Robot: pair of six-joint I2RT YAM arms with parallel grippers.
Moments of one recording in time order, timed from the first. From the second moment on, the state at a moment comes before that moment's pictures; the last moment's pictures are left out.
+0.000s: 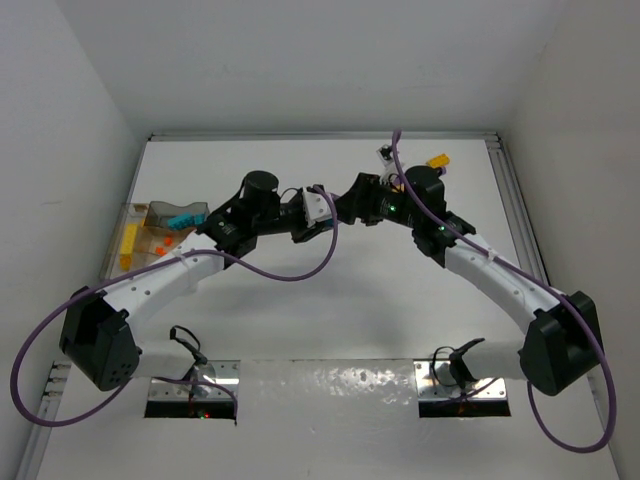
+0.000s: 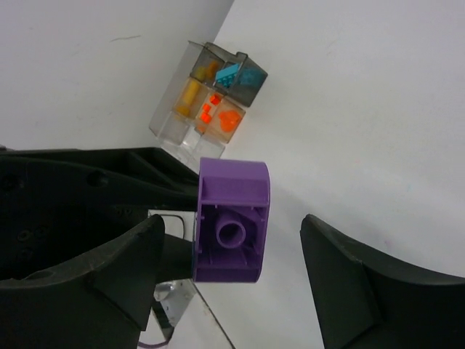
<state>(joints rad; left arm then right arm) -0.63 1.31 1.03 -0.11 0.52 0.54 0.48 1.31 0.92 0.12 -0.45 0.64</state>
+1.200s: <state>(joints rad) -0.60 1.22 0.96 -0.14 0.44 0.62 0.45 1.31 0.91 0.14 -0.51 0.68</state>
